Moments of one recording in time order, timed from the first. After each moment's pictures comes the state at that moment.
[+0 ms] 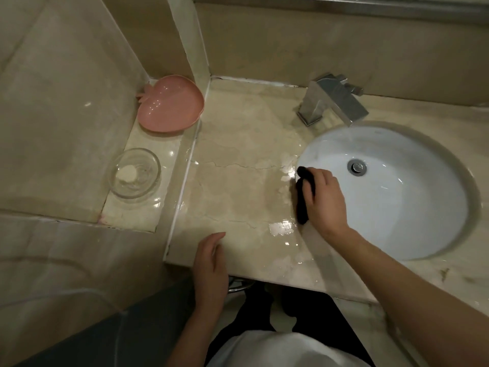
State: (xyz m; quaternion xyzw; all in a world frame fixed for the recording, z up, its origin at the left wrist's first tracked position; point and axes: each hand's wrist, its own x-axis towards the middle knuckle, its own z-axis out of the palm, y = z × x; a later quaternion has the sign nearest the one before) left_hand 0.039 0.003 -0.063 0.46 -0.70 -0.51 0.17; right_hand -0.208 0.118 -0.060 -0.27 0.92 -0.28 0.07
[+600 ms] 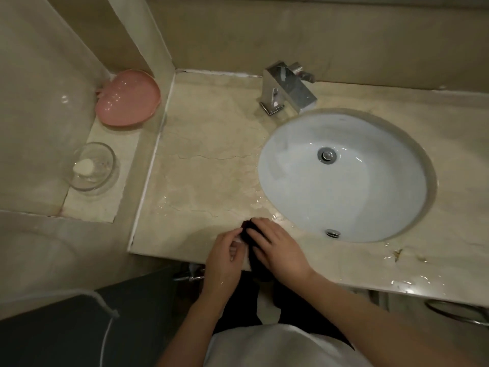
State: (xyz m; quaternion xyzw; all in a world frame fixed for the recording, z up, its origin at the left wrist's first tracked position) left_hand -0.012 0.088 -0.060 0.39 -0.76 -0.51 0.01; right_hand -0.127 0.212 -0.116 -0.54 0.81 -0.21 0.09
